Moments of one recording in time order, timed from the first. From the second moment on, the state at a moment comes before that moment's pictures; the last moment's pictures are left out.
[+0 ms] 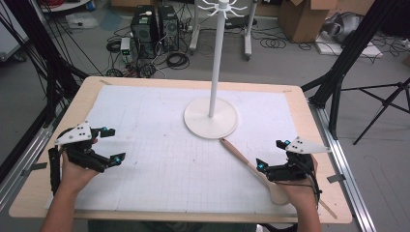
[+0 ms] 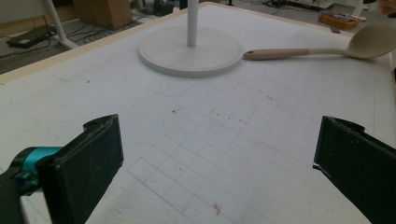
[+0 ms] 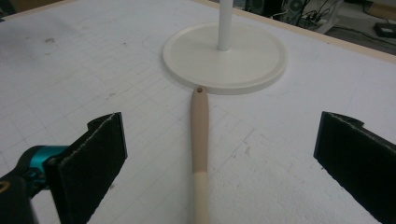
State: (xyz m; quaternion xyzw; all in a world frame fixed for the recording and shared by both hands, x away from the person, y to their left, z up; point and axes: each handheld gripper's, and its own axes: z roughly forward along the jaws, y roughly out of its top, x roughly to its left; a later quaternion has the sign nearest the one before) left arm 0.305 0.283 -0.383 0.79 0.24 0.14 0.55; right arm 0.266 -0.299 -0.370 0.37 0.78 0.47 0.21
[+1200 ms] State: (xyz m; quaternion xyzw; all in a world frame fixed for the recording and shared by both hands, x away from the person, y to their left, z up) left arm 0.308 0.281 -0.385 0.79 0.24 0.15 0.54; right arm 0.268 -0.299 -0.375 0.37 0.79 0.45 0.20
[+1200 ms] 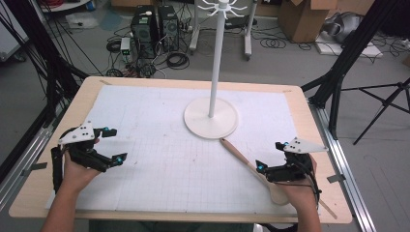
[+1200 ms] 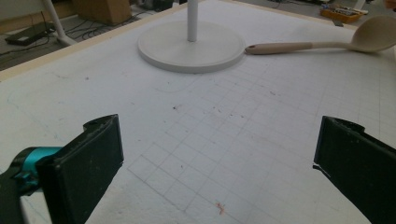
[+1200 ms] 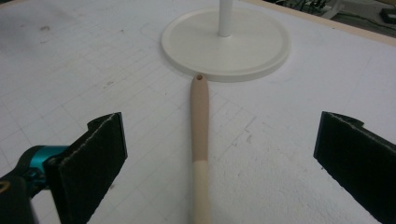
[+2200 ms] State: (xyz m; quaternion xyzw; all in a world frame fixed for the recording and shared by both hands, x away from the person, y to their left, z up) left arm 0.305 0.287 -0.378 0.79 0.25 0.16 0.54; right arm 0.307 -0.258 -0.369 0.36 0.86 0.34 0.14
